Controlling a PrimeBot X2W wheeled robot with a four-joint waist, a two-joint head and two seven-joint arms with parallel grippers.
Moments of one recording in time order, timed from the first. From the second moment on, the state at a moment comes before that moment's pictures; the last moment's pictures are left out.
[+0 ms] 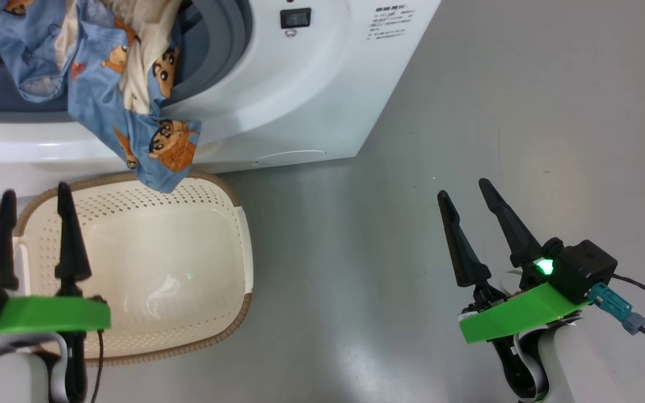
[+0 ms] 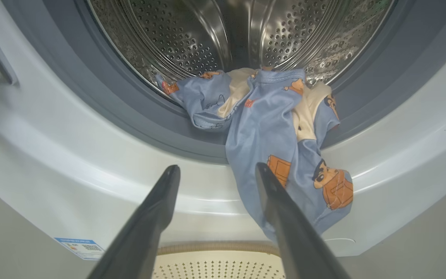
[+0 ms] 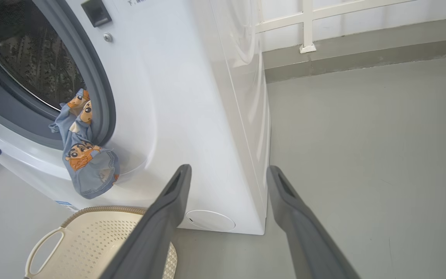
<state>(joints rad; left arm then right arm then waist) -0.28 0.11 0.11 0.13 -0.22 -0.01 -0.26 -0.26 -0.06 0.16 0.10 0.29 0.13 -0.26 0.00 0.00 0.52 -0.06</state>
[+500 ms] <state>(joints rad) -0.21 0.09 0.14 0.13 -0.22 -0.01 -0.26 -0.26 -0.06 0.15 0.11 0.29 0.13 -0.26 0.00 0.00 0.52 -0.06</state>
